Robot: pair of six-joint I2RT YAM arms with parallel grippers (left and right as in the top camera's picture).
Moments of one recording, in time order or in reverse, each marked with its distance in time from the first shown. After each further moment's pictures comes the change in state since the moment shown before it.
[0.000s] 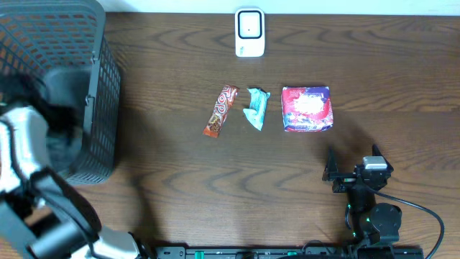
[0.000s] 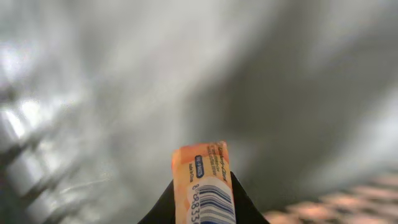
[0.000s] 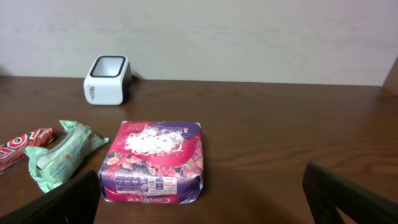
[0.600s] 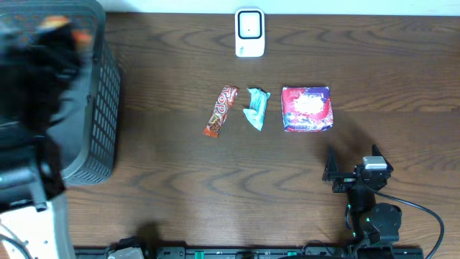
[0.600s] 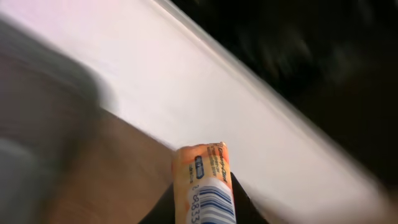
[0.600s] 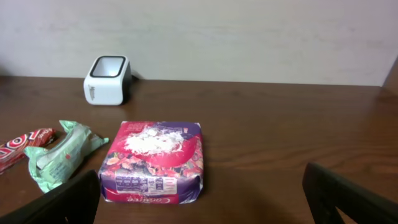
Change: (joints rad) left arm -0.391 -0.571 0.222 0.239 0.333 0.312; right arm 0.000 0.000 0.000 0.000 0.000 0.000
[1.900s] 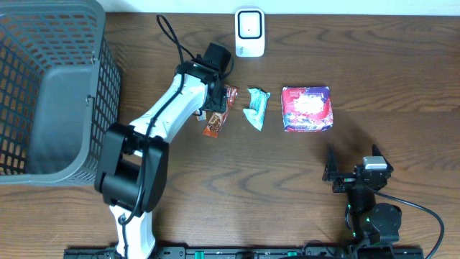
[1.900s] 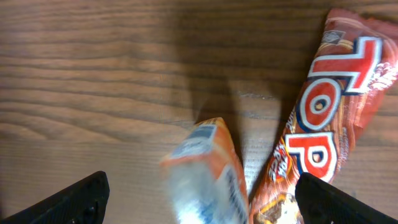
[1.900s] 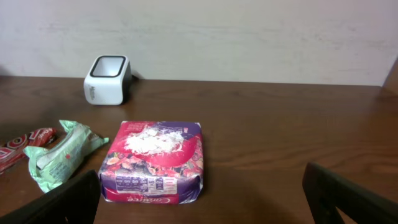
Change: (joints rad) left arm -0.586 0.868 -0.008 -0.214 -0.642 0.314; right arm 0.000 0.000 0.000 0.000 0.000 0.000
